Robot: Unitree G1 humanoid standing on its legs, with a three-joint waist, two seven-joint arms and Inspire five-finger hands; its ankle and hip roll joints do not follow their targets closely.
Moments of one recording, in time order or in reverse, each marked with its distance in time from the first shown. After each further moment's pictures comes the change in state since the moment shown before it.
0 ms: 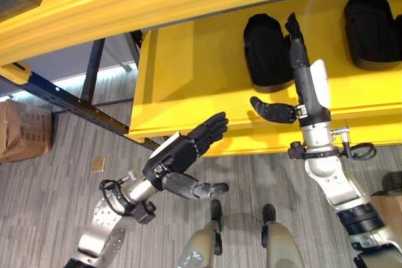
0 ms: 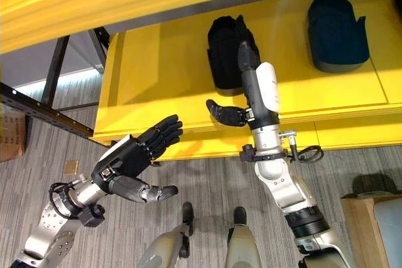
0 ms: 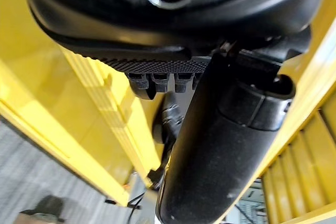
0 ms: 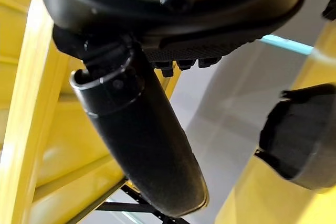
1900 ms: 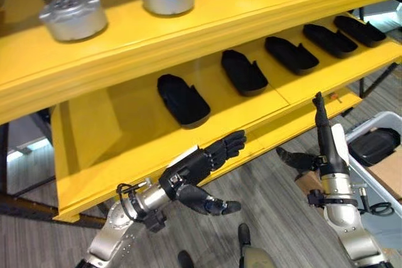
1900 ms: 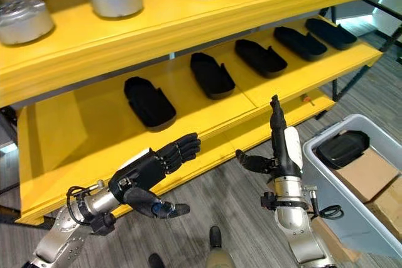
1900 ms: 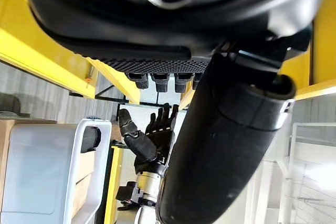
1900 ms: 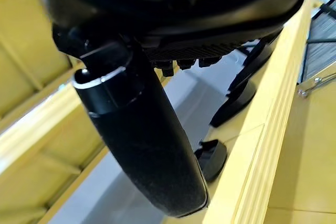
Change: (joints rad) left arm -0.019 0.005 -0.102 0.006 0.025 0.045 -0.042; right arm 0.360 0.044 -0.099 -0.005 0.073 0.089 -0.003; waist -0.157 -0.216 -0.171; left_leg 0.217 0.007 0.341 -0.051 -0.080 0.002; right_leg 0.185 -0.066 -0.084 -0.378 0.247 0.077
